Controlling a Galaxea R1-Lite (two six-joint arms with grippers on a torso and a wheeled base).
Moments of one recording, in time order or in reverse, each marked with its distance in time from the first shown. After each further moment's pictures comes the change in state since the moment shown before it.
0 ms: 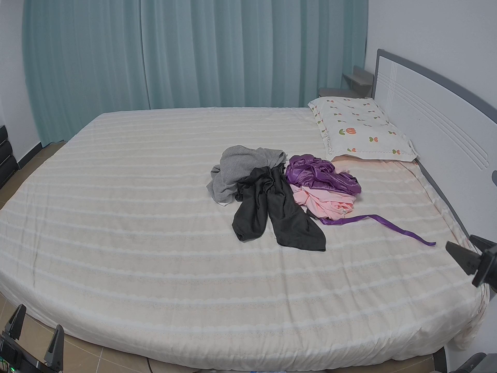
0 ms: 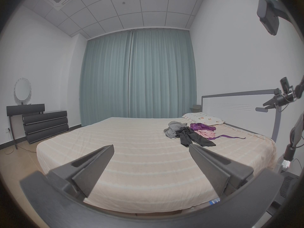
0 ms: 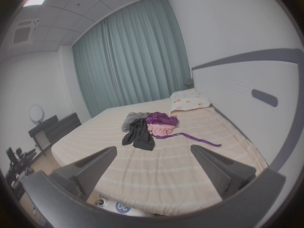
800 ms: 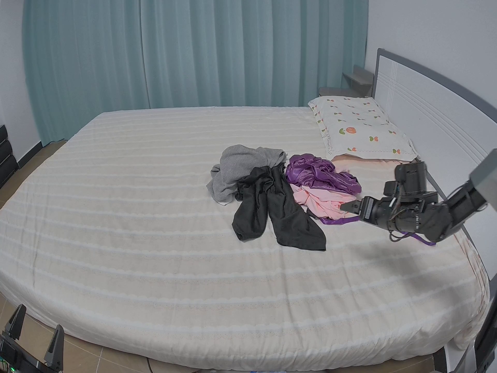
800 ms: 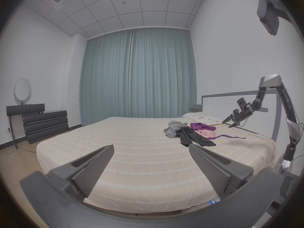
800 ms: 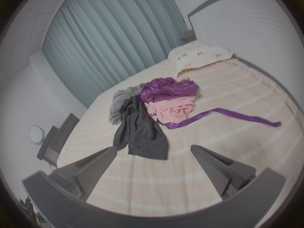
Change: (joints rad) left arm 0.000 0.000 0.000 0.000 0.000 0.000; right arm 0.109 1.187 -0.642 -0.239 0.018 0.270
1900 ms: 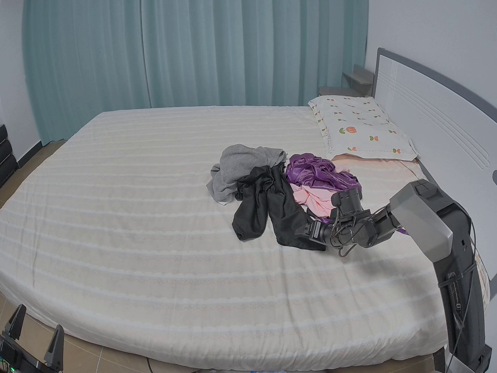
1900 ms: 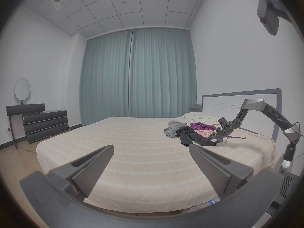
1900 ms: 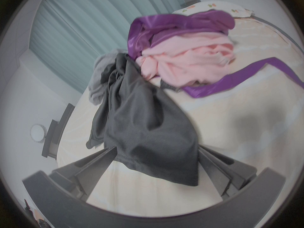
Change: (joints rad) left arm 0.000 0.000 0.000 0.000 0.000 0.000; right arm 0.081 0.586 -0.626 0.219 0.063 0.090
